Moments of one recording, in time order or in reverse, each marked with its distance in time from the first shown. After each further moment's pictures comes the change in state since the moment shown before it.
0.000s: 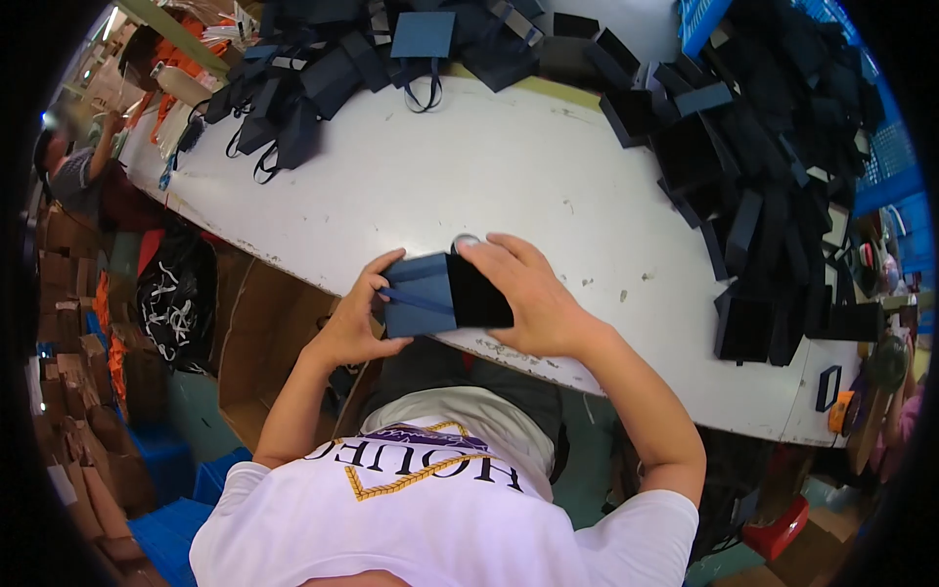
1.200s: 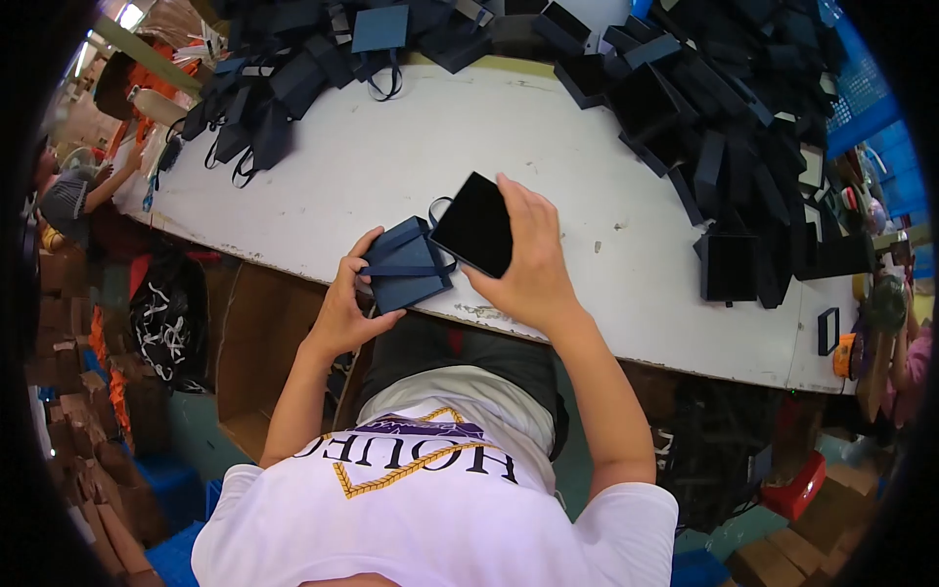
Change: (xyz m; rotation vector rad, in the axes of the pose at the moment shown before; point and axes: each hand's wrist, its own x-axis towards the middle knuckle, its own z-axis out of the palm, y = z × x) left_hand -0.005 0.020 0.020 0.017 0.117 -0.024; right_hand -0.025 -0.022 0.018 -0.147 0.562 0.212
